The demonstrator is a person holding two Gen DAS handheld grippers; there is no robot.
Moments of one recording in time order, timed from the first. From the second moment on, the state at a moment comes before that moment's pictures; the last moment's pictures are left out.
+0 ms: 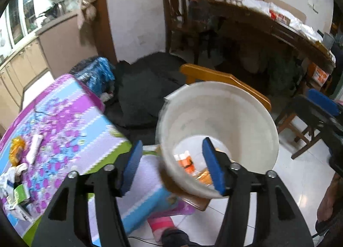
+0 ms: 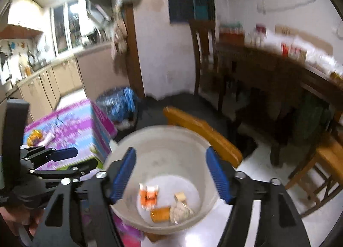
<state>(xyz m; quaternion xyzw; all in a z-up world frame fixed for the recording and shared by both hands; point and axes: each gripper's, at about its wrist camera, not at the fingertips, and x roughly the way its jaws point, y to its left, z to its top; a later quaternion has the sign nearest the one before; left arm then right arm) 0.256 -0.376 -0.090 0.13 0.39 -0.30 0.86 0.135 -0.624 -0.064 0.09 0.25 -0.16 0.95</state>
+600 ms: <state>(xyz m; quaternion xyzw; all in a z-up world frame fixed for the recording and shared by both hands) 0.303 -0.001 -0.072 -0.01 0.36 -0.10 0.93 0.146 -0.427 -0.082 0.08 0.24 0.07 0.97</state>
